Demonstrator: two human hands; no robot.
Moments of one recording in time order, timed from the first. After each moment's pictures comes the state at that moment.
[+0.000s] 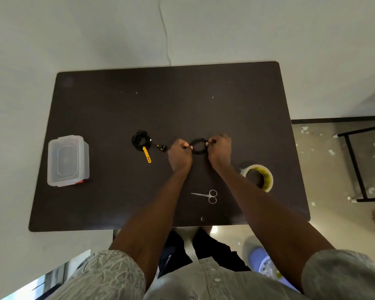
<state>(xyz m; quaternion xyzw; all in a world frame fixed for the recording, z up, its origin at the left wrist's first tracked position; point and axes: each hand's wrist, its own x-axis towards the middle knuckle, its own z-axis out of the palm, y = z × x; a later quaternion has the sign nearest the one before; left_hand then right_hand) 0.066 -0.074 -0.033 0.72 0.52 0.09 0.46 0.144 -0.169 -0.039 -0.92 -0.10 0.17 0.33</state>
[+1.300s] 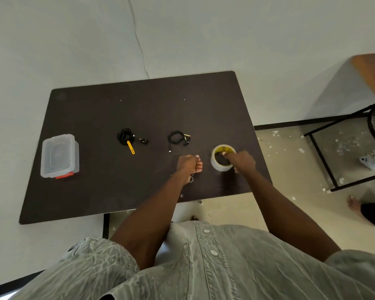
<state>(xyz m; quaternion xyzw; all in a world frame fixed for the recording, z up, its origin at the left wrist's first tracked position) 0.024 -0.204 0.021 0.52 0.48 -0.09 0.70 0.115 -0.360 0.022 -0.90 0.12 0.29 0.29</state>
